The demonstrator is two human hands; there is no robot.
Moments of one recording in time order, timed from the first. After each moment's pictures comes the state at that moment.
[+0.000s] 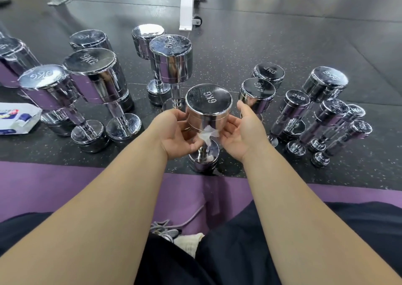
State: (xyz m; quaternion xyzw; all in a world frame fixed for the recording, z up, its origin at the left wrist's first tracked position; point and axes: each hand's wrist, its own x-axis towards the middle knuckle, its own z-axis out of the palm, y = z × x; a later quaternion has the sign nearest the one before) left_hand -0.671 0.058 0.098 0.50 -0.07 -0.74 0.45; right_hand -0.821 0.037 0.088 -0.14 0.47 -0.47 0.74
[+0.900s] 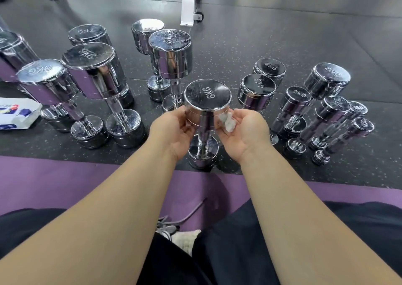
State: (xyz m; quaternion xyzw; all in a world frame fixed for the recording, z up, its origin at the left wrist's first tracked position) left_hand -0.691 0.068 0.098 0.48 -0.07 -0.63 0.61; right_hand -0.818 0.041 0.088 -0.10 0.38 -0.53 0.75
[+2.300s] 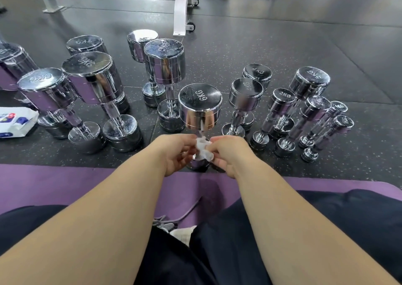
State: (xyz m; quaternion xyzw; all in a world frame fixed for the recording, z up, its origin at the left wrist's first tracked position) left_hand -0.691 0.092 0.081 0.64 -0.21 -0.64 0.37; right_hand -0.820 0.080 0.074 -0.30 0.58 -0.34 0.68
